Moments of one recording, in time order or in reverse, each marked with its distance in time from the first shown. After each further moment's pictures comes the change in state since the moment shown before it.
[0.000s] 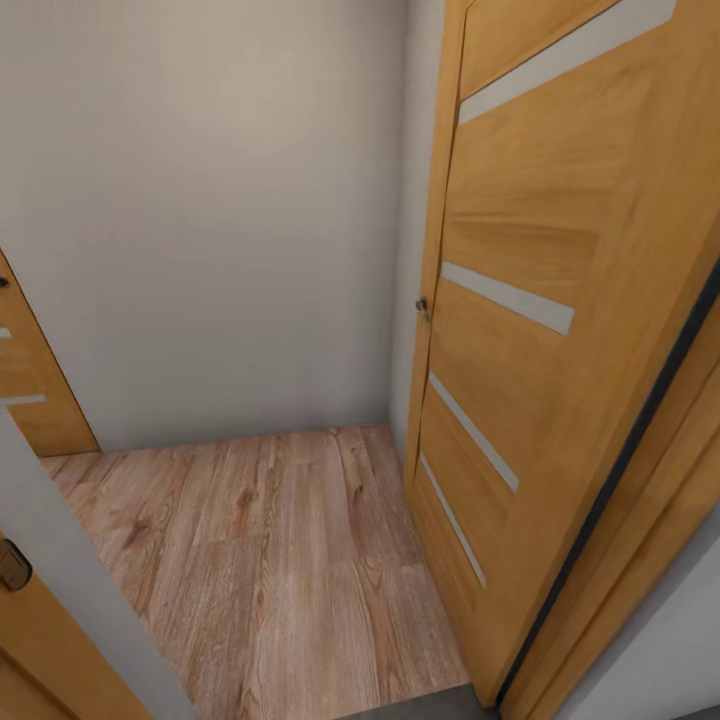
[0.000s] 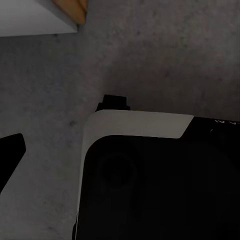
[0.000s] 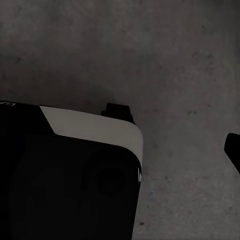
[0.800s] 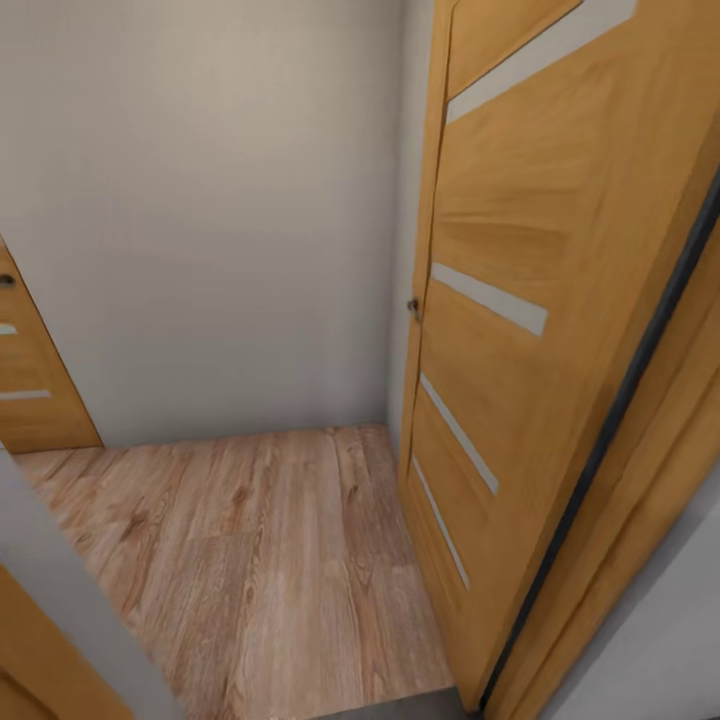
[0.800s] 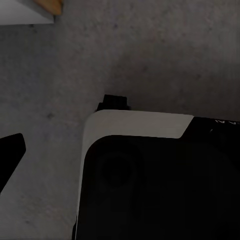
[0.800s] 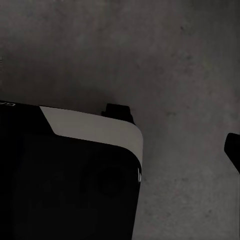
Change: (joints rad) left arm 0.000 0.000 0.000 0.000 0.000 0.000 0.000; right arm 0.000 0.000 0.000 0.000 0.000 -0.001 0.000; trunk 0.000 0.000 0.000
